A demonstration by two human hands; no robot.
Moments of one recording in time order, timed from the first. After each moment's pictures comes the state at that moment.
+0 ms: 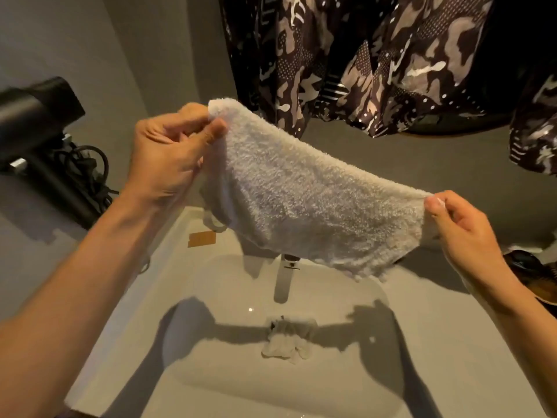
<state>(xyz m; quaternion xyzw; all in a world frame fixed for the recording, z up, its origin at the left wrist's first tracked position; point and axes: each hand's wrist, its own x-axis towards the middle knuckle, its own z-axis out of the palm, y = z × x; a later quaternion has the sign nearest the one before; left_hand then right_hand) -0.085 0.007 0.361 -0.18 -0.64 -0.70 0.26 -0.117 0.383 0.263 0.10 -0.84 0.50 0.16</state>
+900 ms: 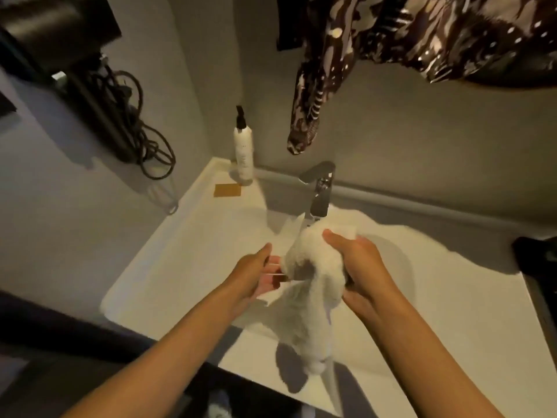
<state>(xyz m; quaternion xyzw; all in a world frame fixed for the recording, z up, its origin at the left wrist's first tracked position) -0.002 0.055 0.117 0.35 -0.62 -0.69 -0.15 -0.031 0.231 0.186 -0.14 -0.59 0.77 -0.19</state>
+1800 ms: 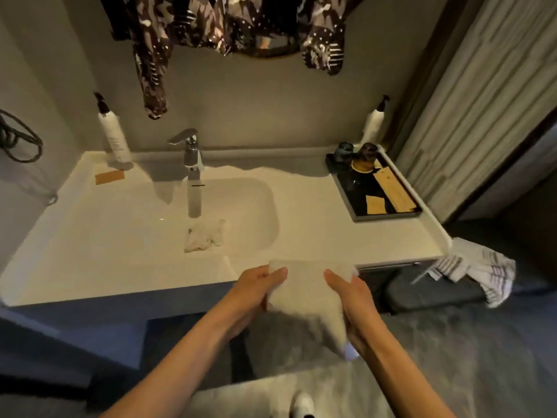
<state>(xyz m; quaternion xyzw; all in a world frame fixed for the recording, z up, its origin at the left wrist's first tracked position) 0.257 0.269 0.146 0.06 -0.65 -0.70 -0.29 0.301 0.464 0.140 -0.27 -0.65 0.71 -0.05</state>
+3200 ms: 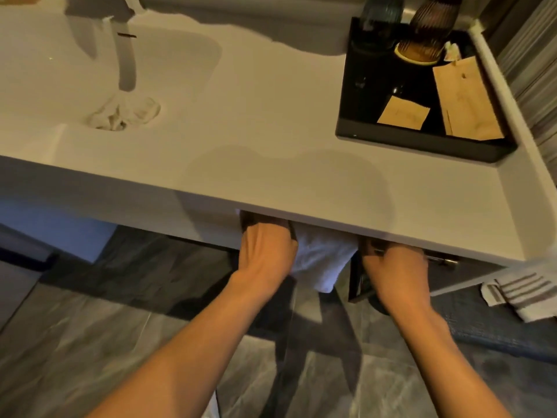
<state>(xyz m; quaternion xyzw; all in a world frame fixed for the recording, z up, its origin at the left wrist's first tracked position) 0.168 0.592 -0.116 0.11 -0.97 -0.20 -0.02 0.158 0.791 -0.125 -0.05 -0.97 0.25 0.01</state>
